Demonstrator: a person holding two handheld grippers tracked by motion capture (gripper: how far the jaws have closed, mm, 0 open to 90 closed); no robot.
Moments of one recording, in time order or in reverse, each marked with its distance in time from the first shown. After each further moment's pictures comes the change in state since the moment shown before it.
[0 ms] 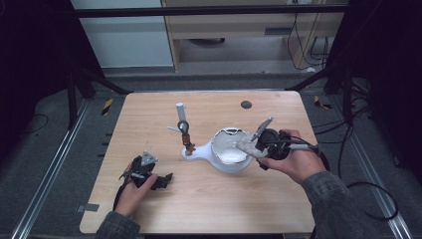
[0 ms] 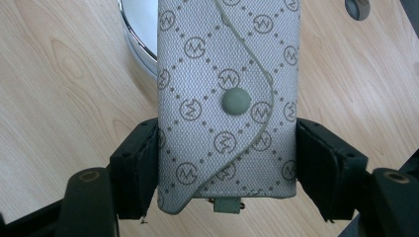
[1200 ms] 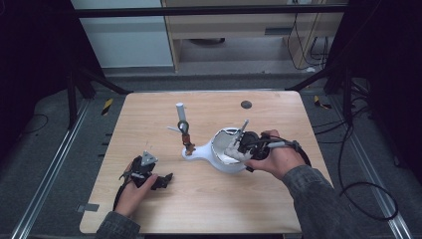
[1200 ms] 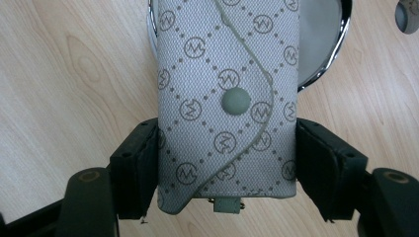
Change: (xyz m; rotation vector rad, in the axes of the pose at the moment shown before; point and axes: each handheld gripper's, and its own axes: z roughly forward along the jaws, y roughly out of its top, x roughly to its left) left arm 0.000 0.000 0.000 0.001 -0.003 -0.001; right arm 0.018 0.034 0.028 0.103 0.042 -0.094
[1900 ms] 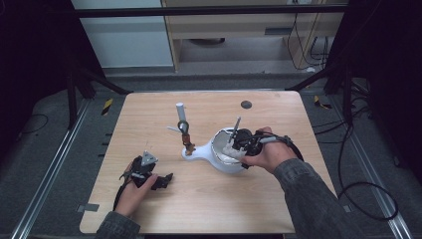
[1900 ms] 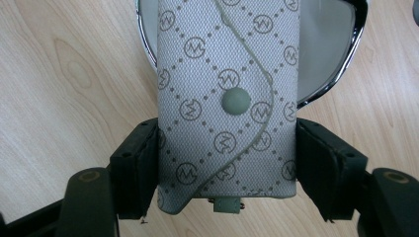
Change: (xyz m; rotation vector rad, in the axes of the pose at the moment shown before) left arm 0.000 0.000 0.000 0.000 -0.001 0.001; right arm -0.006 0.016 0.014 0.059 0.024 0.005
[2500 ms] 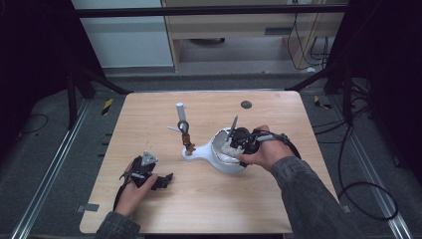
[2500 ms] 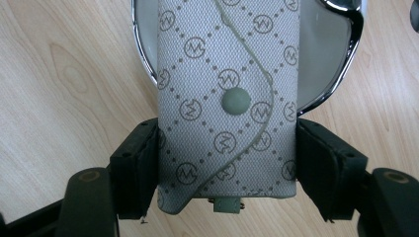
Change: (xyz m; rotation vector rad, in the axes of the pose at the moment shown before) left arm 0.000 0.000 0.000 0.003 -0.001 0.001; right arm -0.001 0.008 0.001 0.014 -0.008 -0.008
